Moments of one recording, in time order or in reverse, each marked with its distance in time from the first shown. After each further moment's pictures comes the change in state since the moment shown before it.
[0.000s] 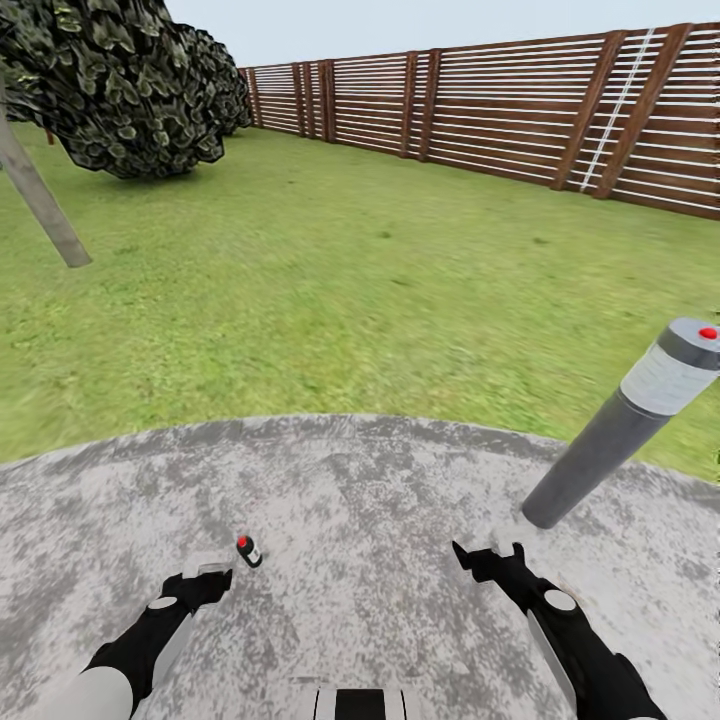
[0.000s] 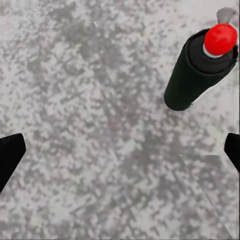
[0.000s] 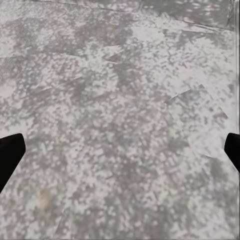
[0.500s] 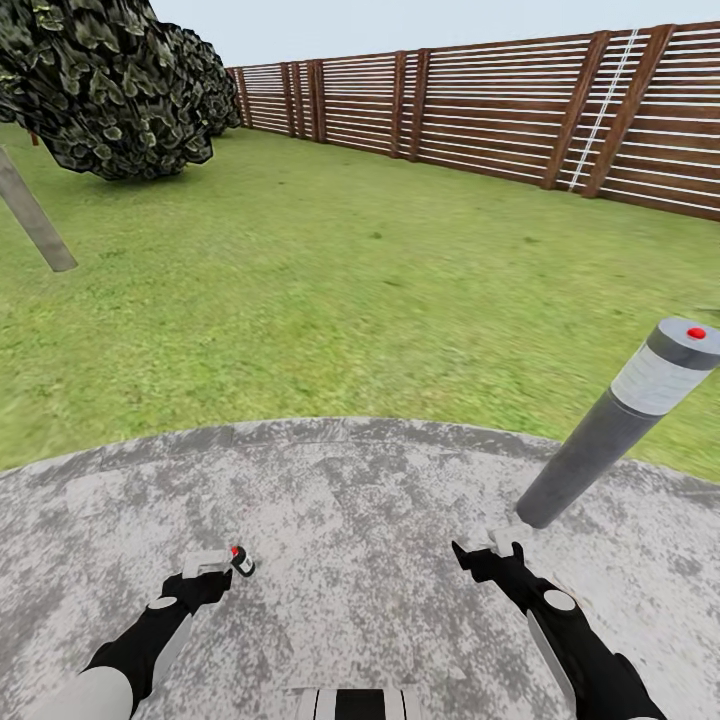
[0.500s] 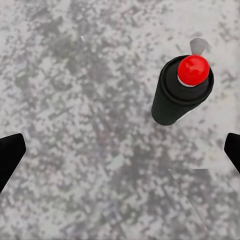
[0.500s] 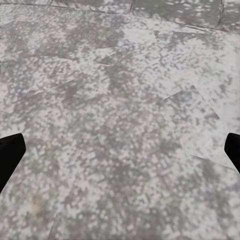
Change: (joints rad) left arm 0.000 0.000 0.000 0.000 0.000 0.000 0.000; right arm 0.000 0.001 0.002 0.000 0.000 -0.001 0.003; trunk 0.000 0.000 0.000
